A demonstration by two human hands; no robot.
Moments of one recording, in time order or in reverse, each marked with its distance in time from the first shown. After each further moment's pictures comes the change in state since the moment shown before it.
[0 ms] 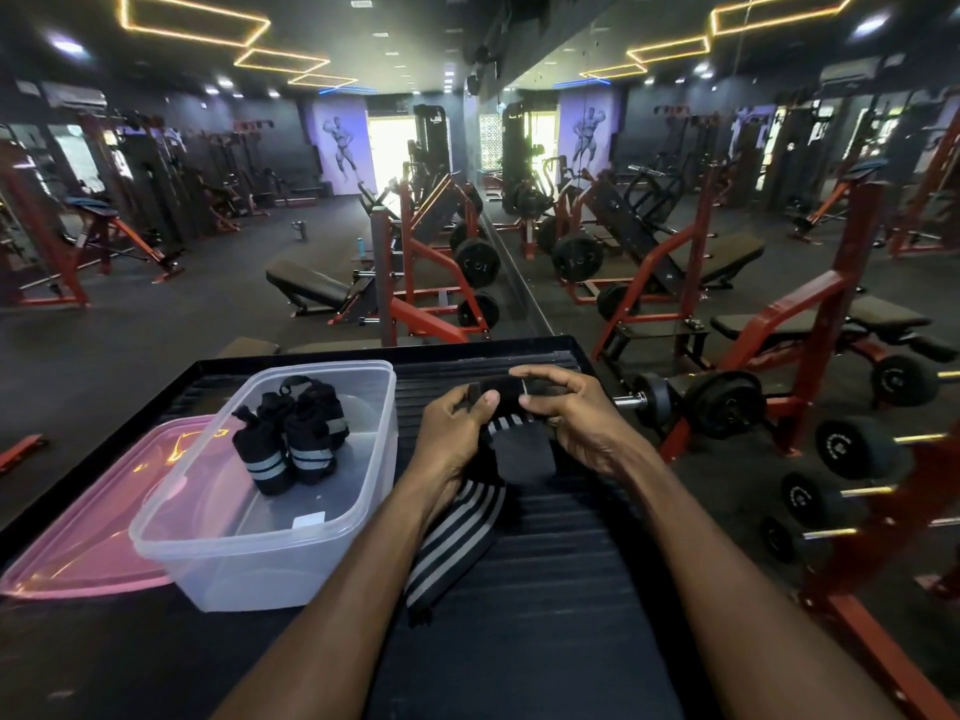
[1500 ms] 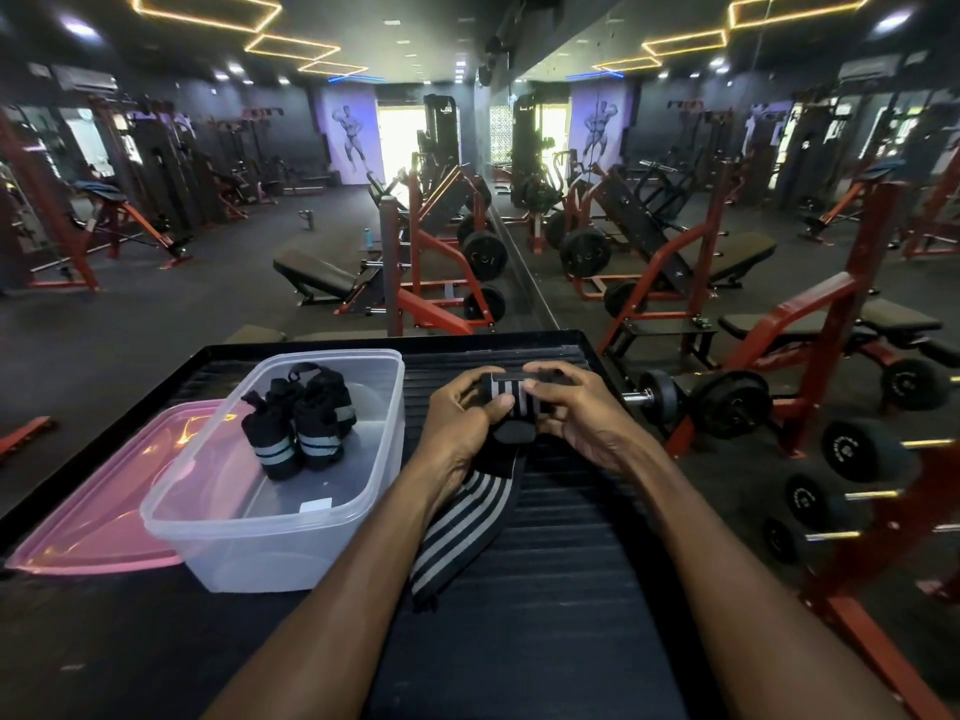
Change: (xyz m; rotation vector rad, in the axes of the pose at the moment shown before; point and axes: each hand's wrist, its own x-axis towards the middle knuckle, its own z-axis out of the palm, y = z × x) left_hand 0.001 -0.001 -0.001 -0.011 0.014 0.008; right_hand 0.001 0.003 0.002 -0.001 0.002 0.033
